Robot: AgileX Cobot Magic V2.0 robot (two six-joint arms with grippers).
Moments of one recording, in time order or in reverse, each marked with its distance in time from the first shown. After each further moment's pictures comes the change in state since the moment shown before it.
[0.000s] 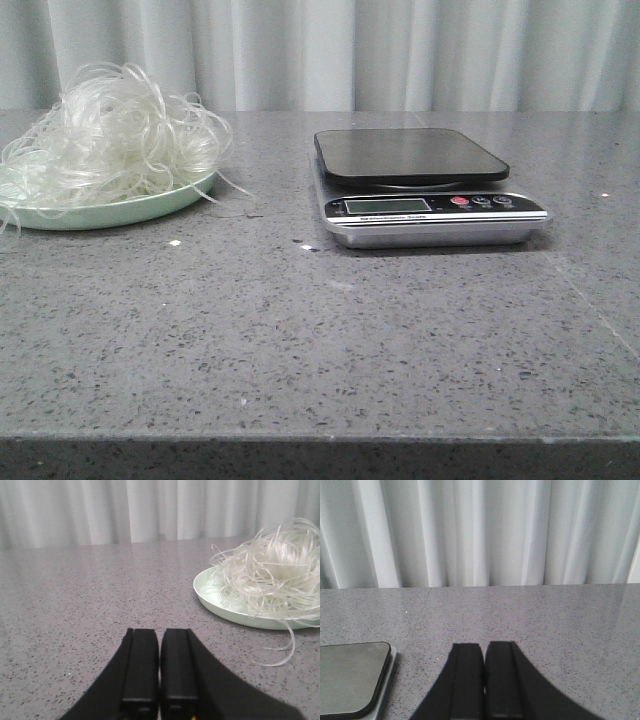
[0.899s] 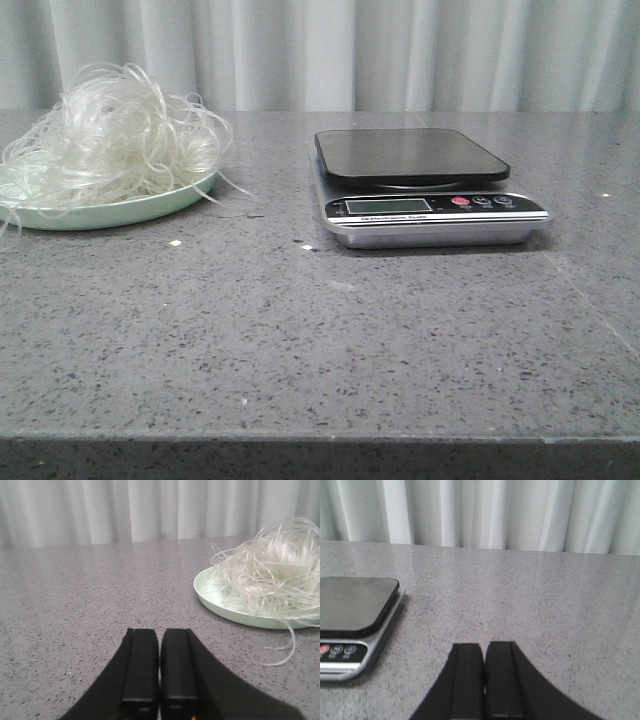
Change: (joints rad) left arm 0.000 0.000 0.000 -0.002 0.002 -0.001; right arm 0.122 -0.200 0.383 -0.209 -0.172 0.155
